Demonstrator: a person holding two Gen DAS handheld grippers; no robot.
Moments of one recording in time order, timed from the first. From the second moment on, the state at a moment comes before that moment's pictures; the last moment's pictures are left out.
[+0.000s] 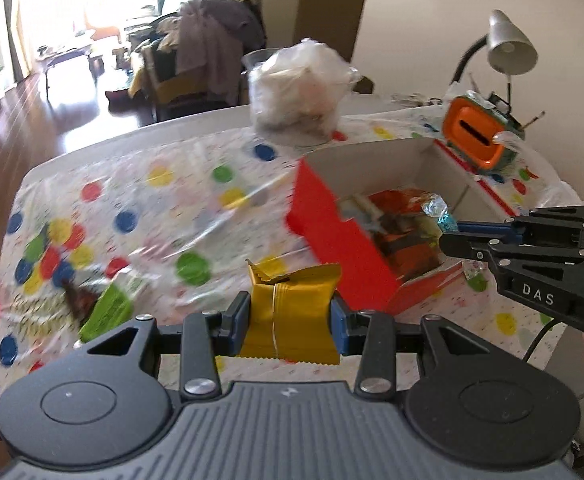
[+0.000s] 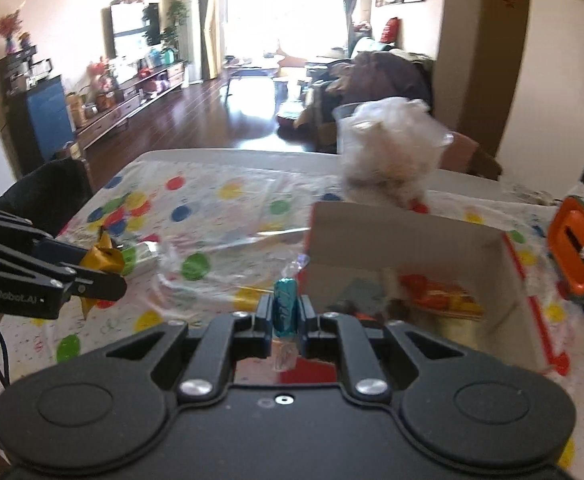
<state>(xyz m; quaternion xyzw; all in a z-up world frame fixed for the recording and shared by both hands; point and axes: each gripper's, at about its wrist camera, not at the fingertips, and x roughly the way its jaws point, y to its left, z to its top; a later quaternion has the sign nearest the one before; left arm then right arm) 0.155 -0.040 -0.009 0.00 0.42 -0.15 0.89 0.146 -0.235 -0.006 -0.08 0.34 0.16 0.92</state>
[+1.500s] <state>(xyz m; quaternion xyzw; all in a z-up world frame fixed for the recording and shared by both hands) 0.351 -0.236 -0.091 0.04 0.58 -0.08 0.81 0.288 -0.371 -0.096 -0.08 0.48 0.19 0.86</state>
